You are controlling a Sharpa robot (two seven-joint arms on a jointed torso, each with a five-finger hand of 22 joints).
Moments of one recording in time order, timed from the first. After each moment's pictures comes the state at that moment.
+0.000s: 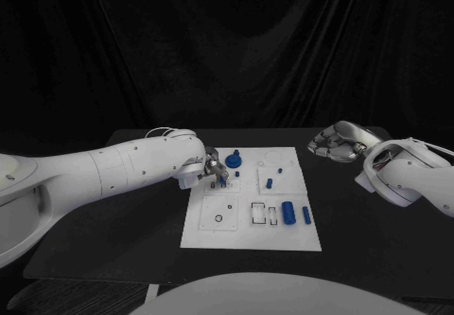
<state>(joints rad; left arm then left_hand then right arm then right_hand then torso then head) 1.22 -0.49 -0.21 1.14 -0.88 0.12 -0.53 0.98 0.02 0.52 -0.04 0.46 1.02 0.08 0.30 0.92 1.47 -0.02 1.57 1.31 1.46 -0.07 1.57 1.31 0.05 1.43 0.05 1.44 1.31 1.25 -0.99 -0.21 1.55 -1.17 -0.43 -0.08 1.36 0.03 0.08 0.22 0.61 0.93 0.12 0.18 0.24 1.46 0.04 1.57 1.31 1.47 -0.03 1.53 1.31 0.02 1.47 0.08 1.45 1.31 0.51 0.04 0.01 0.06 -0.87</state>
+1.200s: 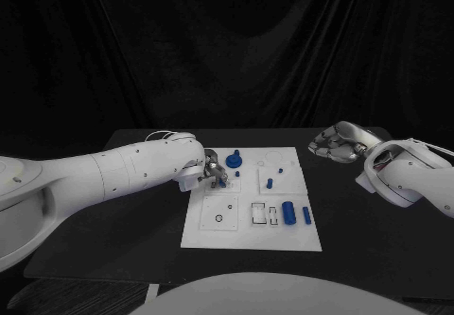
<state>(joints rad) 1.20 -0.48 -0.21 1.12 -0.87 0.11 -0.52 0.99 0.02 0.52 -0.04 0.47 1.02 0.08 0.29 0.92 1.47 -0.03 1.57 1.31 1.46 -0.07 1.57 1.31 0.05 1.43 0.04 1.44 1.31 1.25 -0.99 -0.21 1.55 -1.17 -0.43 -0.08 1.36 0.03 0.08 0.22 0.61 0.93 0.12 0.18 0.24 1.46 0.04 1.57 1.31 1.47 -0.03 1.53 1.31 0.02 1.47 0.08 1.45 1.31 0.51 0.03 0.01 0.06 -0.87</state>
